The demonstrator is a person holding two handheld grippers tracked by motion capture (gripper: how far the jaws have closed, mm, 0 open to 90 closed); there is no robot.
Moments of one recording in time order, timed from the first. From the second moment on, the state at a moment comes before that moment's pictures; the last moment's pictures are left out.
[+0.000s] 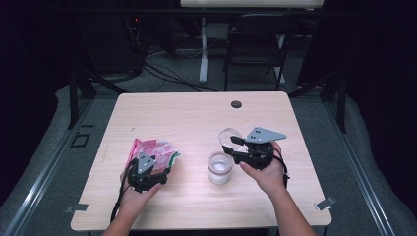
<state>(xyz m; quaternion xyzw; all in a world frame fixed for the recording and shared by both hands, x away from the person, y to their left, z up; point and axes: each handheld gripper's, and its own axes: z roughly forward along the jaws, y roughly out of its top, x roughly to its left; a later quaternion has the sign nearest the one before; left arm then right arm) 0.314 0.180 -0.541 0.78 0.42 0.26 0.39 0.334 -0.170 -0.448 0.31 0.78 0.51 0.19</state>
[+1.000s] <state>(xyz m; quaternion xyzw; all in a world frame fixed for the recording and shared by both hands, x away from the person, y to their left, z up) 0.302 0.156 -0.530 0.79 0.38 0.23 0.43 0.337 -0.199 -0.443 0.34 0.76 0.50 0.22</state>
